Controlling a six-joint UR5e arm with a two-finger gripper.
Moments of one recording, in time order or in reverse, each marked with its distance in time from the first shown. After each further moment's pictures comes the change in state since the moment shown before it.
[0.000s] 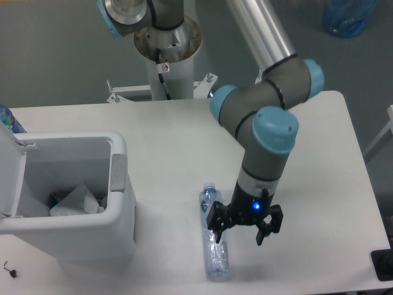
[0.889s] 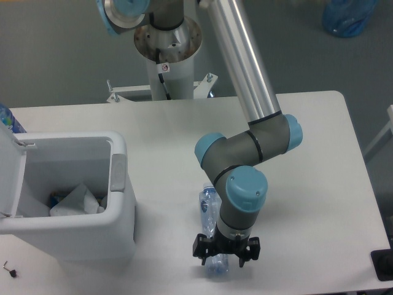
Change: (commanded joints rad) arm -0.074 -0.126 0.040 0.012 0.150 -0.008
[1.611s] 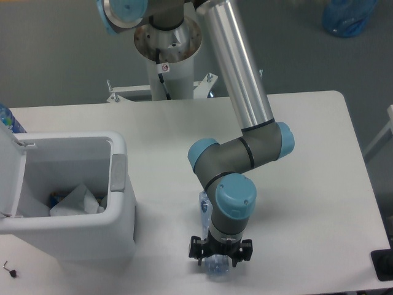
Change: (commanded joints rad) arm -0.012 -0.008 -0.006 0.000 0.043 -0.002
